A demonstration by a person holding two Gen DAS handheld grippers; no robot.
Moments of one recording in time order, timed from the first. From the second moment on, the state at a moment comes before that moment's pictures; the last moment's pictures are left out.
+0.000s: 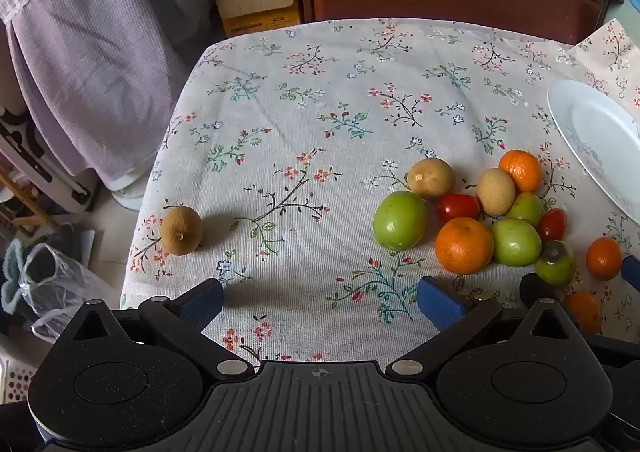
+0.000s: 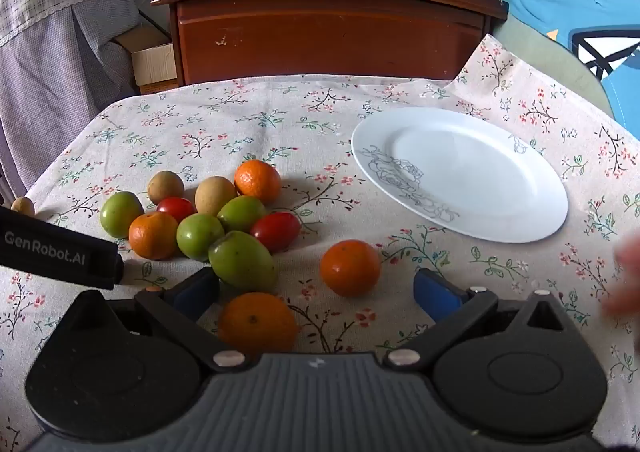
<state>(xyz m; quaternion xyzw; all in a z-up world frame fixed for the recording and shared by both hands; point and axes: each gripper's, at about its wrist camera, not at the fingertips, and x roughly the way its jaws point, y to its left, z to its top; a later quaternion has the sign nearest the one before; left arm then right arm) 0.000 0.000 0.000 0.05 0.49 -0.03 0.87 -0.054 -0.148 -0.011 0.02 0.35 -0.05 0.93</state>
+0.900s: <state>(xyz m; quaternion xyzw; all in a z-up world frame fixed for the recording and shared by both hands) -0.024 0.001 0.019 0.06 0.48 0.01 0.87 -0.056 -0.152 -0.004 0.02 0.40 -0.02 0.92</state>
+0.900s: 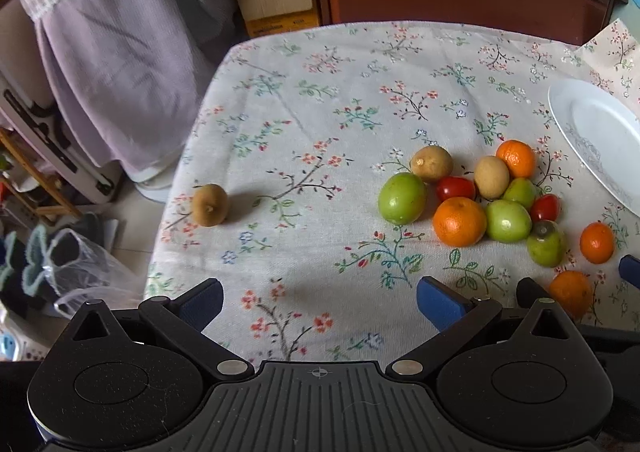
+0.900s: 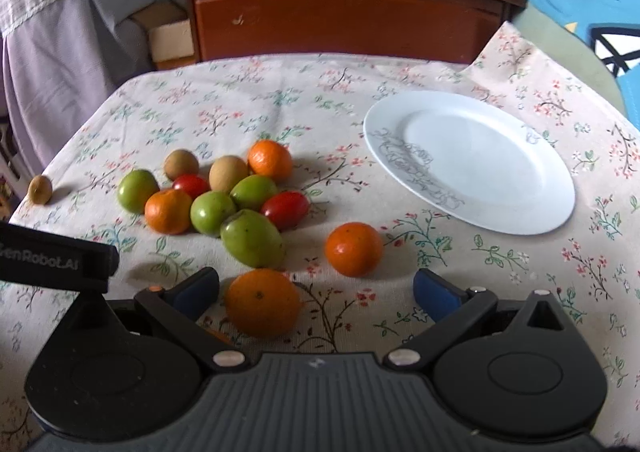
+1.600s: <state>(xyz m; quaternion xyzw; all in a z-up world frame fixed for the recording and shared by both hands) -0.058 -0.014 0.041 0.08 0.49 0.03 0.87 -0.061 -0.154 0.011 0.02 0.50 0.02 0.86</state>
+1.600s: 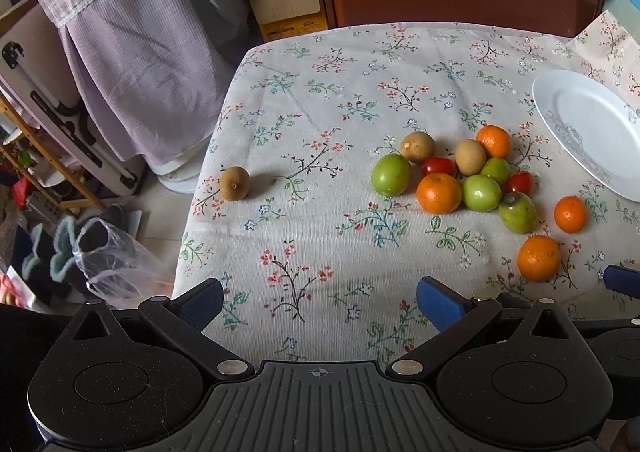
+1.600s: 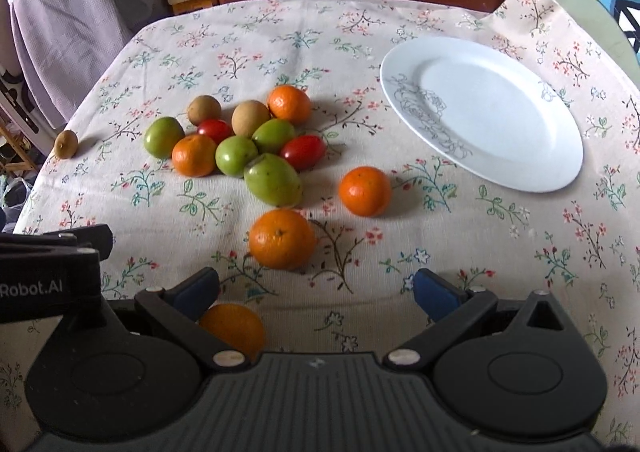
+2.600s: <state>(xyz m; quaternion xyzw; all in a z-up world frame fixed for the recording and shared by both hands) -0.064 -0.006 0.044 0.09 0.49 0.05 0.87 -0.065 -0.163 0.029 0.00 0.47 -0.05 0.88</state>
